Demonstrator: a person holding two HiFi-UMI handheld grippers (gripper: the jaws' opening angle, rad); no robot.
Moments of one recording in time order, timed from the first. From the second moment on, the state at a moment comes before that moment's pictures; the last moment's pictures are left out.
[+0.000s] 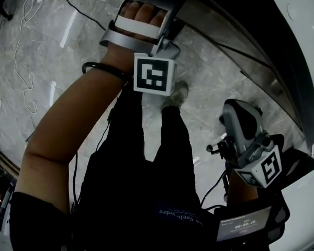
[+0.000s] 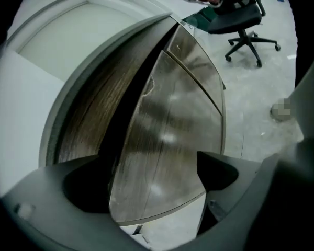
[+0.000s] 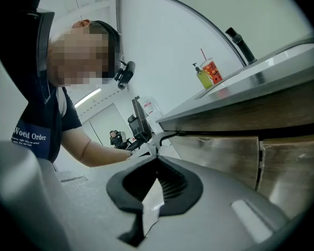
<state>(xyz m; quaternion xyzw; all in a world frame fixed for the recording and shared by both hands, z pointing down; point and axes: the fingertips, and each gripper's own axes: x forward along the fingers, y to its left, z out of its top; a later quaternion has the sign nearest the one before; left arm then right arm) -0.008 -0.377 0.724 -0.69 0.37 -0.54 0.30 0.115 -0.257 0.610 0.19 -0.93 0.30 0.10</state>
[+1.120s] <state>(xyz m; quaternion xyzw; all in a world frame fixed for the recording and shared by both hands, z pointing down) 0.002 -0.389 0.740 -0.62 0.31 -0.62 0.36 0.110 -0.254 0.613 0.18 -0.92 0.33 0.10</state>
